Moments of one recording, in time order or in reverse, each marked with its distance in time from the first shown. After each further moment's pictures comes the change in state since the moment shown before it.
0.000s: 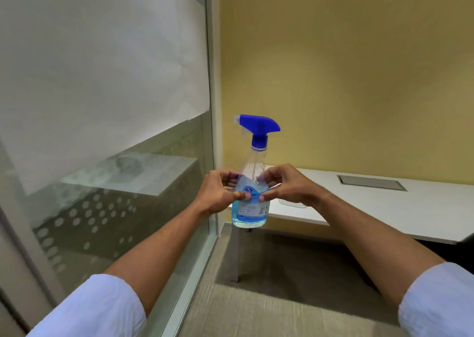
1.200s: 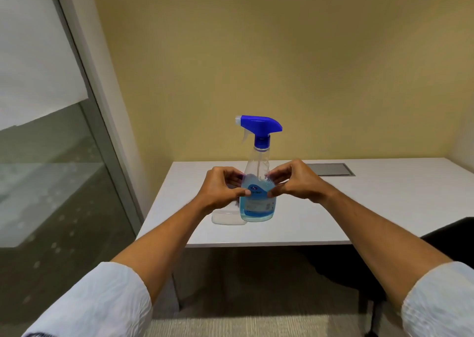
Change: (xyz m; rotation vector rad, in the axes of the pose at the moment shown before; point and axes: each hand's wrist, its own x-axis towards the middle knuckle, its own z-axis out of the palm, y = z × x) left_hand 0.339 -0.055 0.289 -0.039 -0.322 0.014; right_hand 0.103 0.266 -0.283 -0.054 0.260 0.295
